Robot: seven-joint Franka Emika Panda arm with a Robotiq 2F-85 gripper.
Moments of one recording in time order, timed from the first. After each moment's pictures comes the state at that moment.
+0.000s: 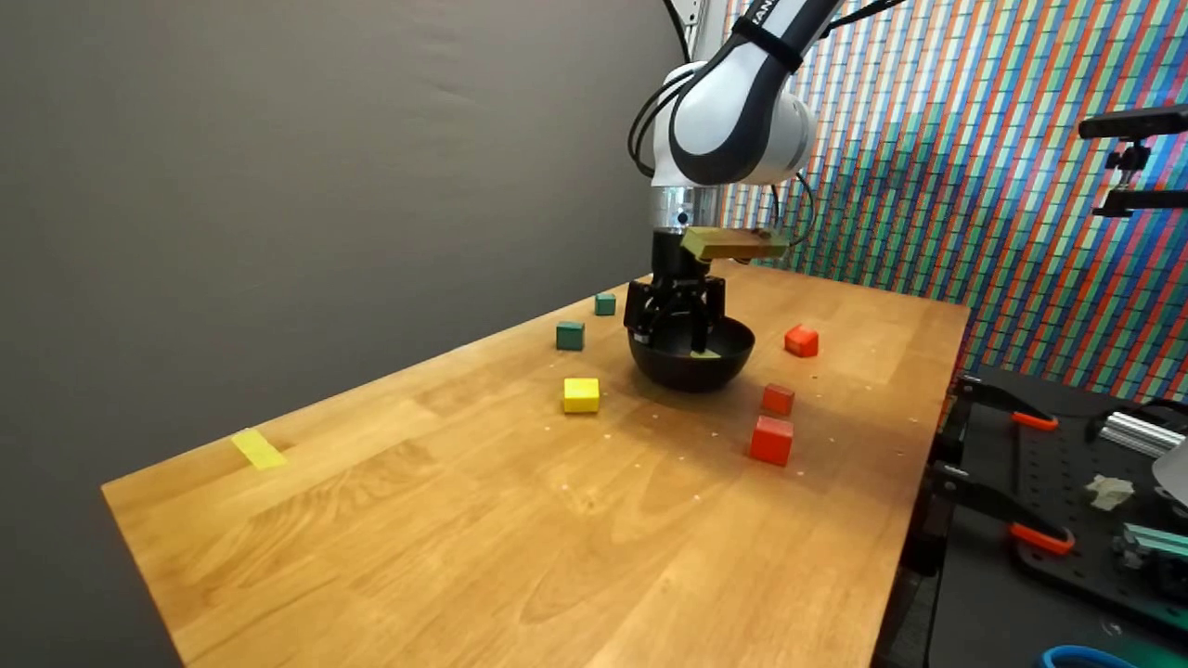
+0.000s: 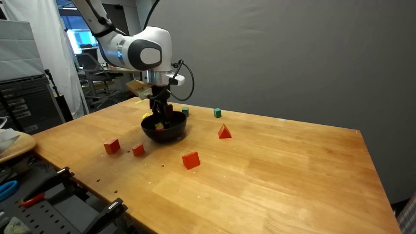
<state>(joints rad) 0.10 0.48 0.04 -2.17 0.19 2.58 0.28</state>
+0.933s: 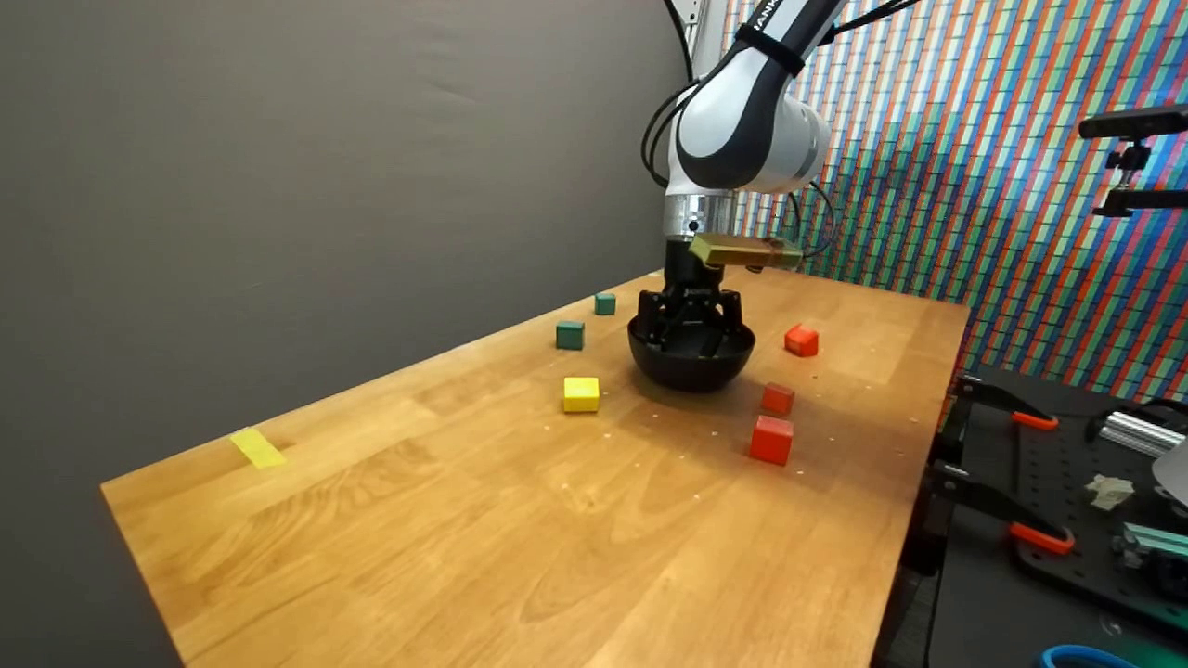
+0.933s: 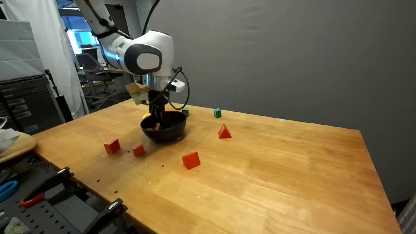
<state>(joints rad) 0.07 0.48 0.06 -2.21 0.28 2.59 0.28</state>
